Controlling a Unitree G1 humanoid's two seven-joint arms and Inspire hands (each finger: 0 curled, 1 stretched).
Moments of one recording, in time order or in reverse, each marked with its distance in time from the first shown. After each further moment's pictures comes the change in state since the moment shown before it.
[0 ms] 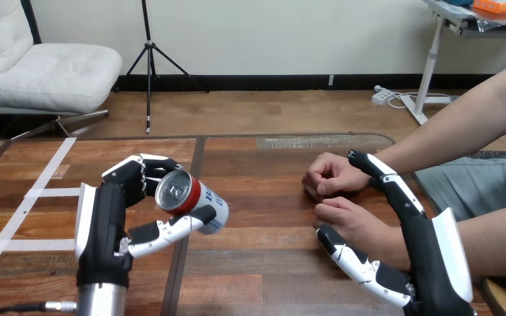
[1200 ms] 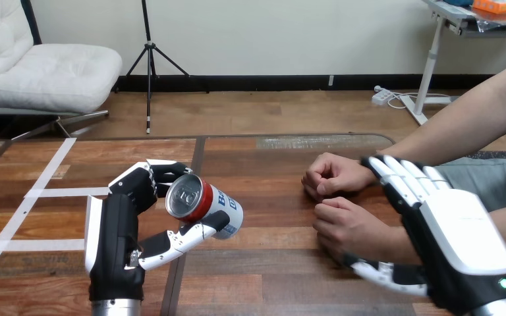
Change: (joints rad) left arm 0.076 -0.098 0.005 -0.079 0.009 -0.039 -0.015; right arm -0.012 -0.205 -0.105 -0.236 -0.418 0.349 0.139
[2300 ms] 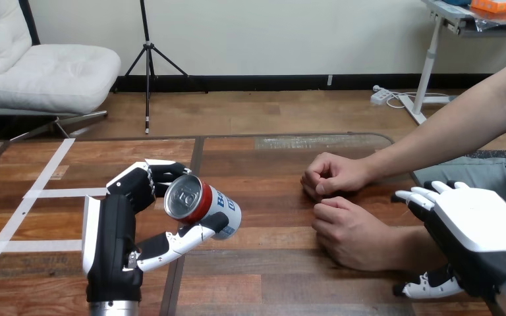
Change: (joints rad) left arm 0.000 -0.001 0.019 0.011 0.025 -0.032 0.000; right arm -0.081 -0.213 -0.006 -0.074 -0.082 0.270 0.376
